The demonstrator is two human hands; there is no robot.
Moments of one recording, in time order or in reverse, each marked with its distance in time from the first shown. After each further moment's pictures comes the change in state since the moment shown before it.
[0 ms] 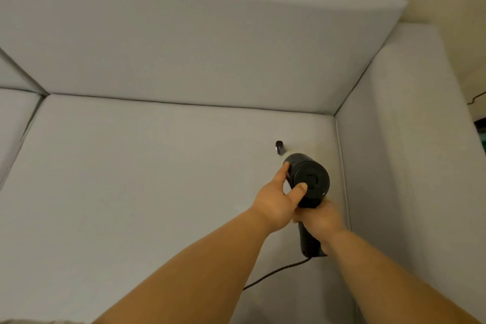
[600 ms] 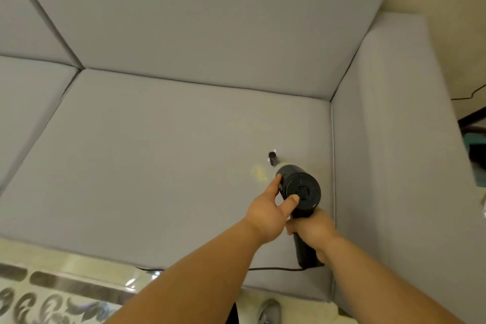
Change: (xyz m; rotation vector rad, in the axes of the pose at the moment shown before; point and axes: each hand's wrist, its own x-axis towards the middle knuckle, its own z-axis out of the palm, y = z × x) left_hand -0.110 -0.058 0.101 -0.037 0.094 -0.046; right_hand -0.066 0.123 -0.036 -0.083 -0.163 -0.011
